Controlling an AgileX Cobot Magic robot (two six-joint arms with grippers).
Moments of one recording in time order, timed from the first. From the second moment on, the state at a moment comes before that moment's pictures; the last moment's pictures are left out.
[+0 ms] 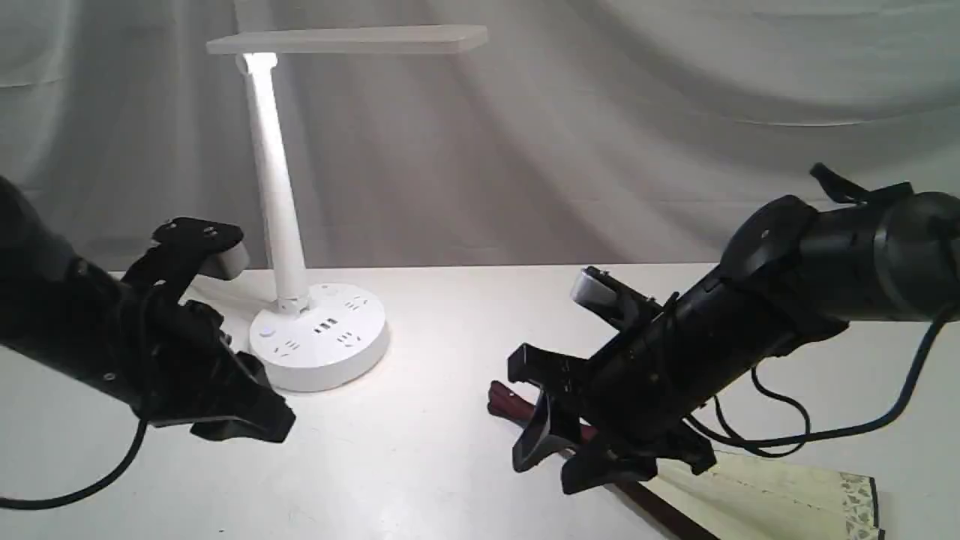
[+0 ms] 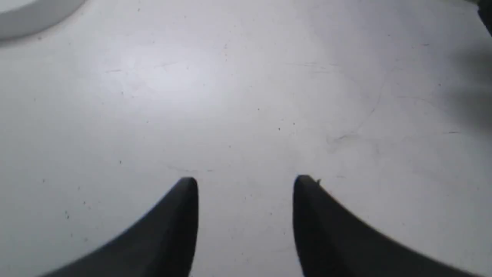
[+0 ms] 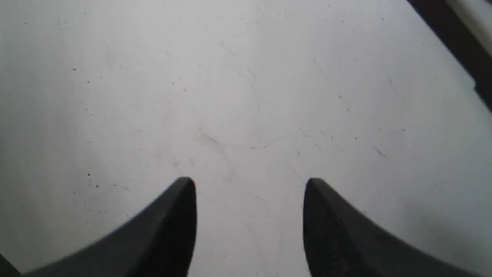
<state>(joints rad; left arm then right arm) -0.21 1.73 -1.13 -0.58 0.74 0.73 0.17 1.95 -1.26 0.80 0.83 -0.23</state>
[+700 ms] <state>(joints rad) -0.49 2.12 -1.57 -0.50 0.67 1.07 -0.10 1.80 -1.26 0.53 0.97 -0.14</state>
